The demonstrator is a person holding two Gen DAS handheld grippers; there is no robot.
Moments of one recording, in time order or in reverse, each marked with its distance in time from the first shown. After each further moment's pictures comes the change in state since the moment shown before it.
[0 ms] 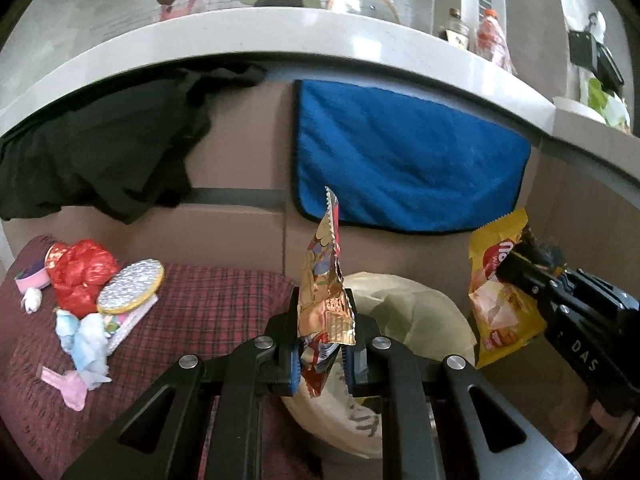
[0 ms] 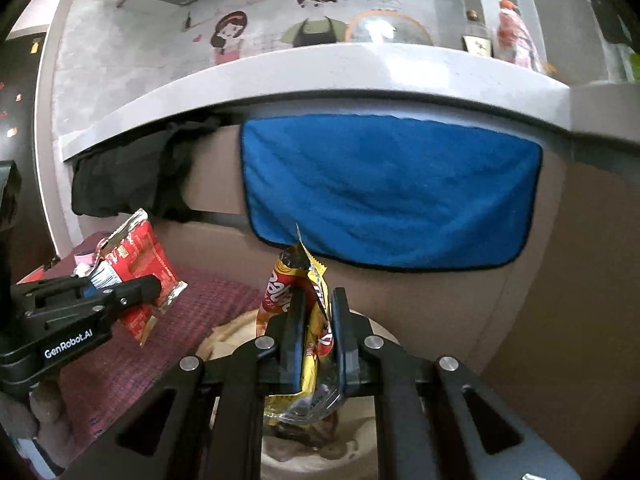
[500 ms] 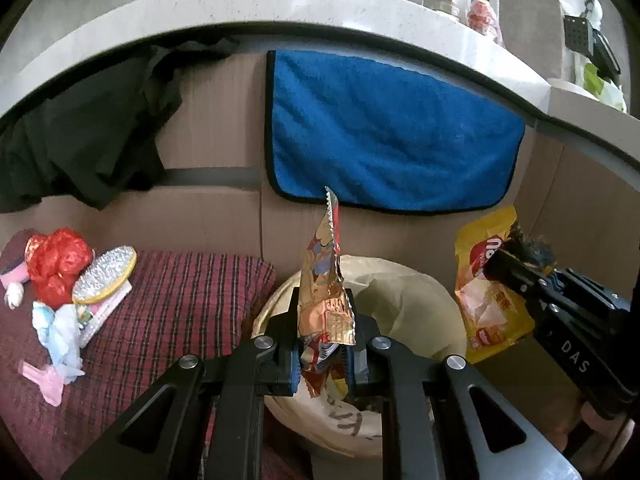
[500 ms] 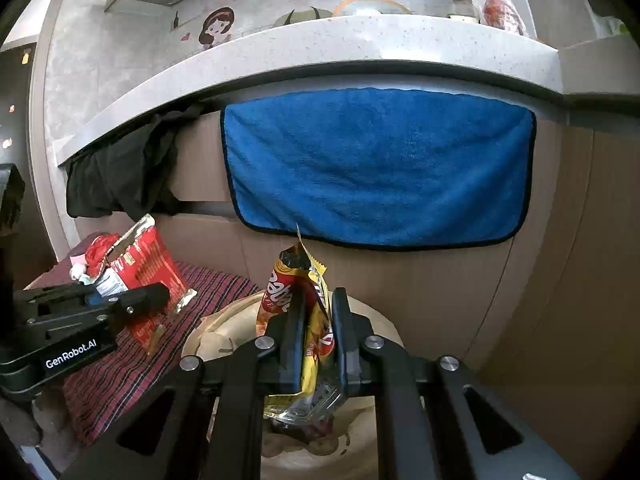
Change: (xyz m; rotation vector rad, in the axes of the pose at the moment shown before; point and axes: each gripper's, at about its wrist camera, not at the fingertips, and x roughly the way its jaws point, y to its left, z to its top) left arm 0.022 -0.011 -0.008 -0.001 0.050 -0.039; right arm 0.013 -0.014 -0.016 0.040 0.018 0.010
